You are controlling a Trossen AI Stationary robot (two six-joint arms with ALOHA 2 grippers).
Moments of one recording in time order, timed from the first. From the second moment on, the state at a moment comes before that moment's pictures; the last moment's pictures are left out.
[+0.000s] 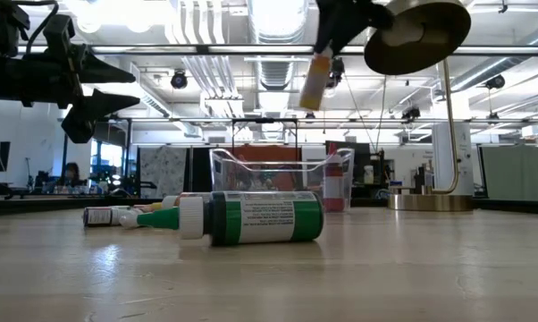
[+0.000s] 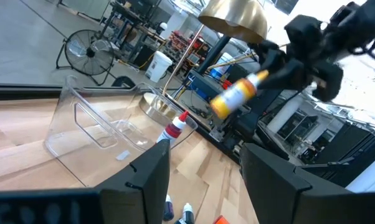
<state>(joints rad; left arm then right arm) 0.15 0.05 0.01 0.05 -0.20 -0.60 0.02 1.68 1.76 -1.20 0.46 0.76</state>
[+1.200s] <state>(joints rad) 0.15 0.05 0.01 0.05 -0.20 -0.60 -0.40 1.98 1.67 -1.07 0.28 0.51</state>
